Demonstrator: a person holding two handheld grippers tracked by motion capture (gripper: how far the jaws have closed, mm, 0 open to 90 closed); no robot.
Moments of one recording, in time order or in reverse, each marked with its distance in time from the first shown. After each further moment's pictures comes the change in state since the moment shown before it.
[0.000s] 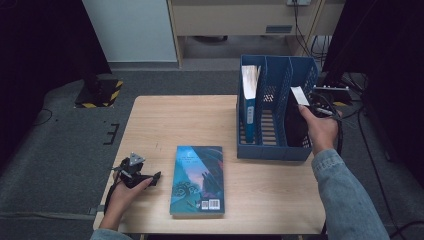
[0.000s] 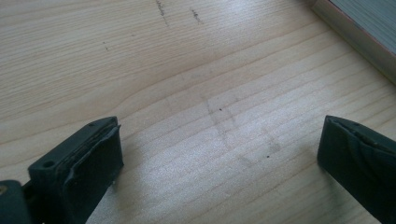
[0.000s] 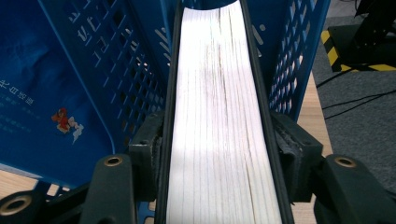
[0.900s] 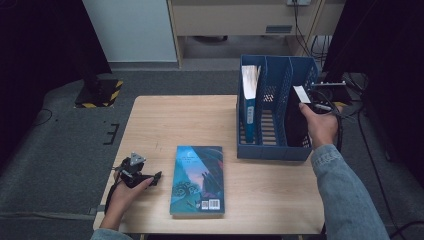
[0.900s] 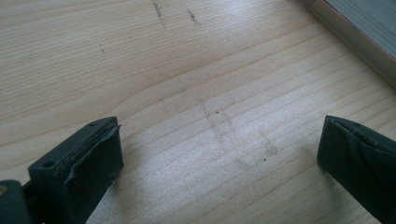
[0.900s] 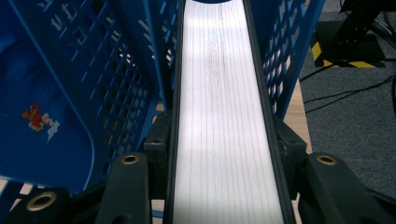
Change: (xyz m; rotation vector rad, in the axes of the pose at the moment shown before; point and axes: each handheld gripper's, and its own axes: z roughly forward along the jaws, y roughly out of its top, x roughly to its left) left arm -0.001 0.001 0.001 0.003 -0.002 0.005; right arm -0.001 0.011 0.005 0.055 -0.062 -0.045
